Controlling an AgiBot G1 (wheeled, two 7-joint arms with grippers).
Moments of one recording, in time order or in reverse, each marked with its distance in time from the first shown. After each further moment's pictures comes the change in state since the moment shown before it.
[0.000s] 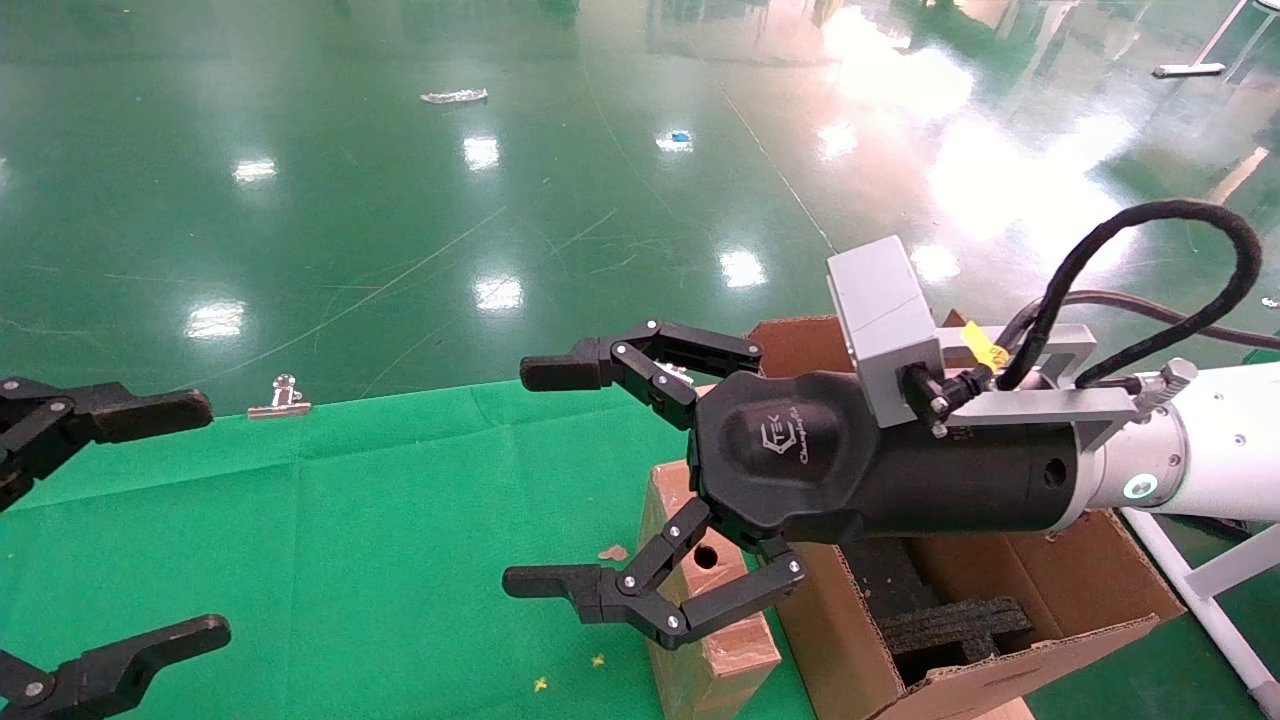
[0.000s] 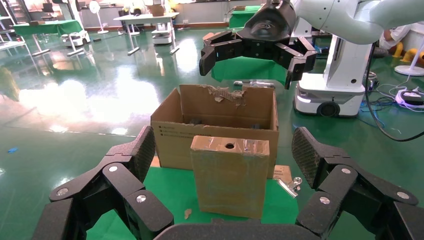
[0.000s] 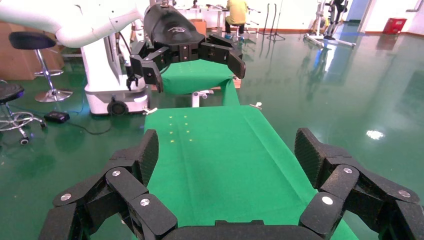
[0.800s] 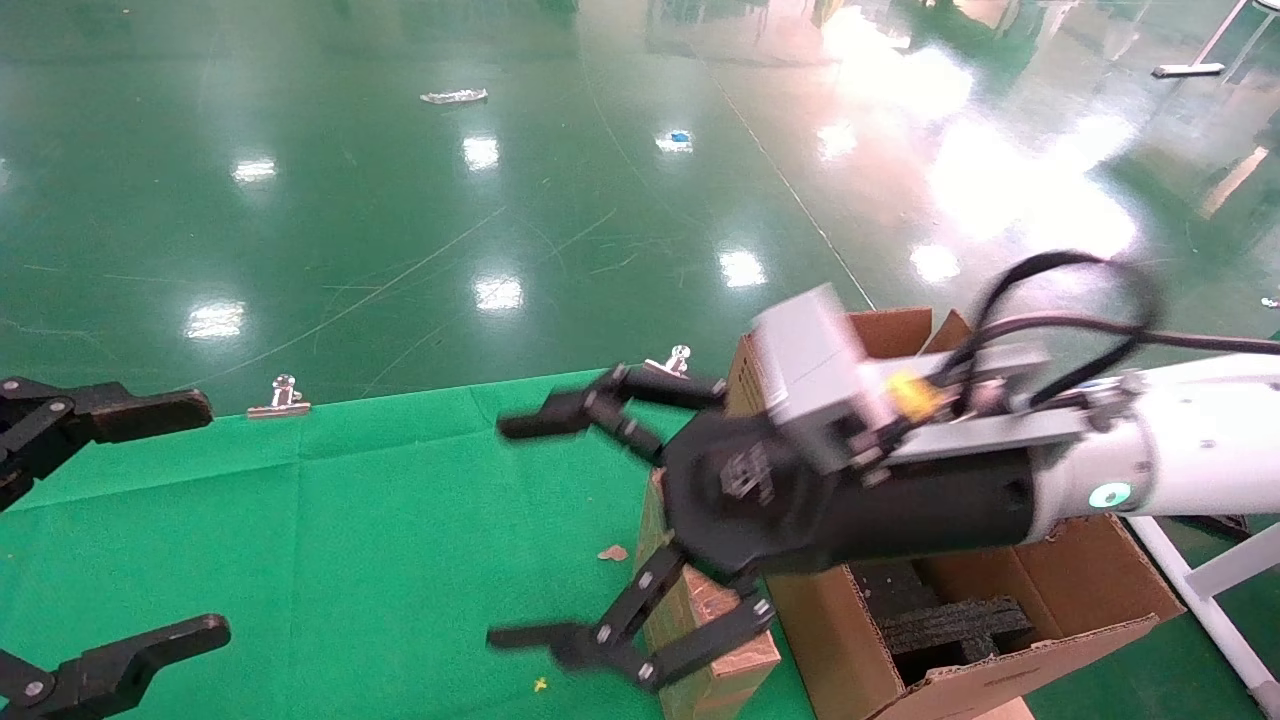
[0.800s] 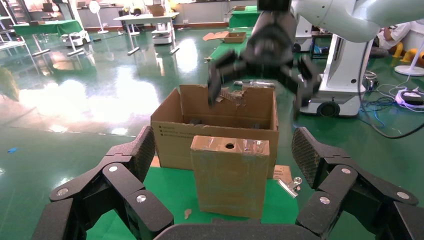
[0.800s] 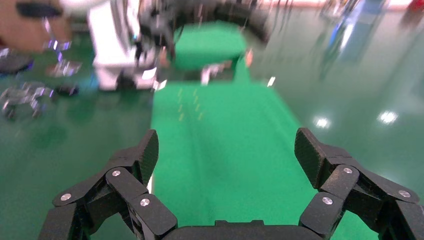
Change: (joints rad) left arm 0.000 0.000 0.001 0.001 0.000 0.000 0.001; right arm 0.121 -0.034 -0.121 0.048 -0.189 -0.031 0.080
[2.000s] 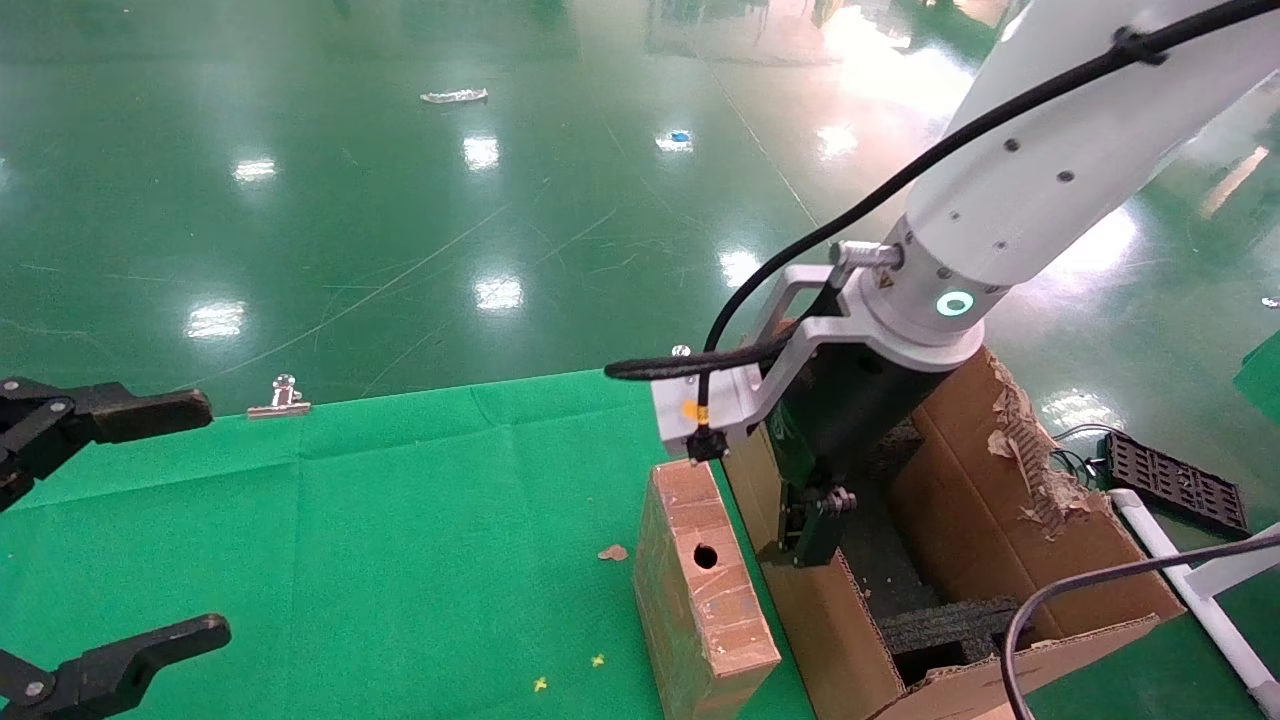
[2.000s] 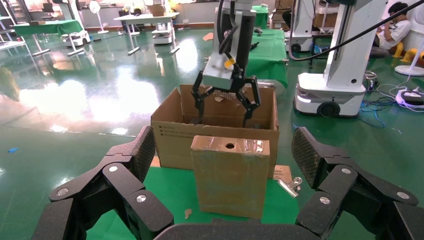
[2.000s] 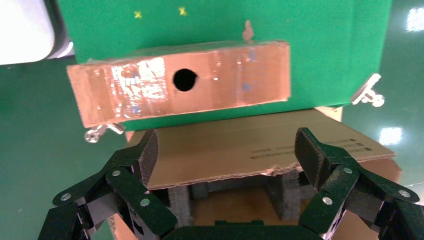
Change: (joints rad) left arm -0.001 -0.001 0.003 0.000 -0.002 -0.001 0.001; right arm 1.058 -0.259 -1.211 0.025 -0.489 -0.040 0.483
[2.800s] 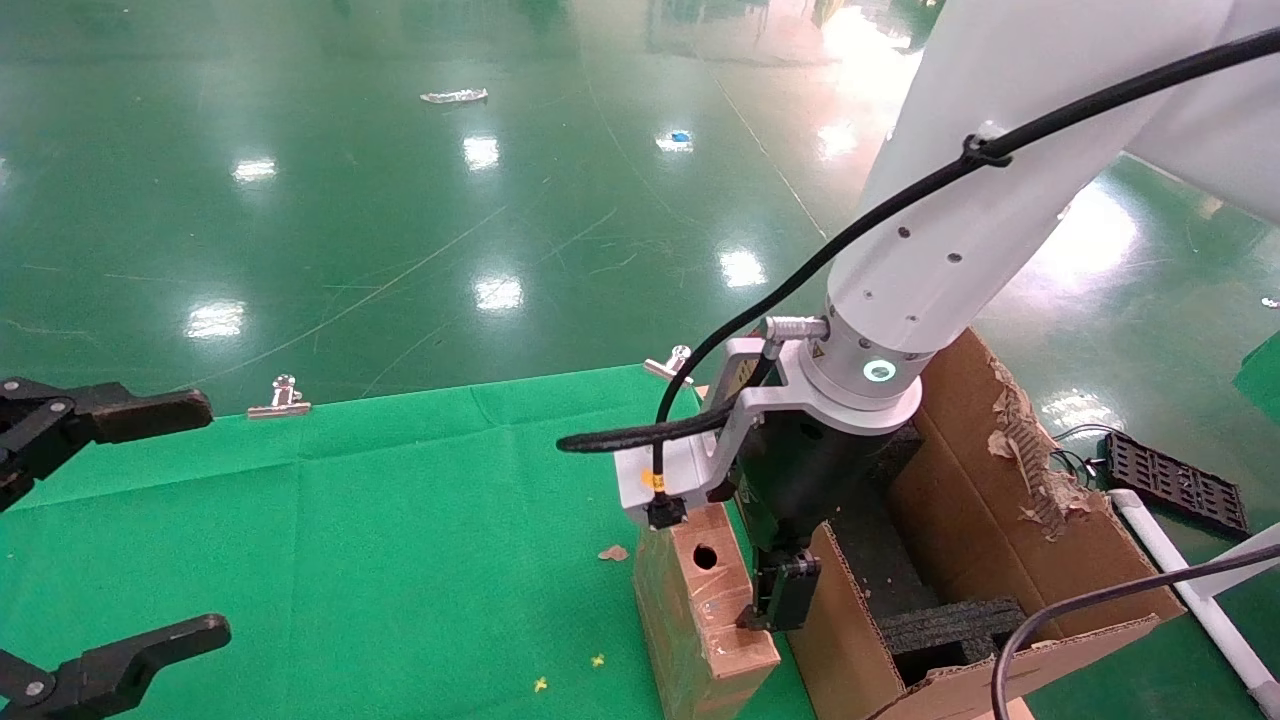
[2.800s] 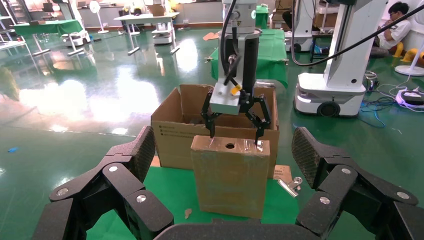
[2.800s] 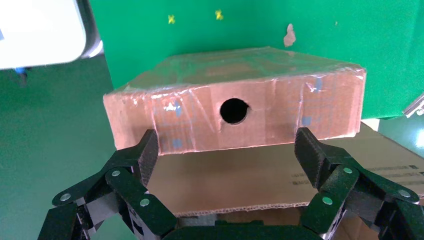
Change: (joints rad) left arm 0.000 -0.001 0.002 0.000 -0.001 -0.001 0.001; right arm 0.006 -0.037 -0.139 -0.007 0.093 0.071 0.122
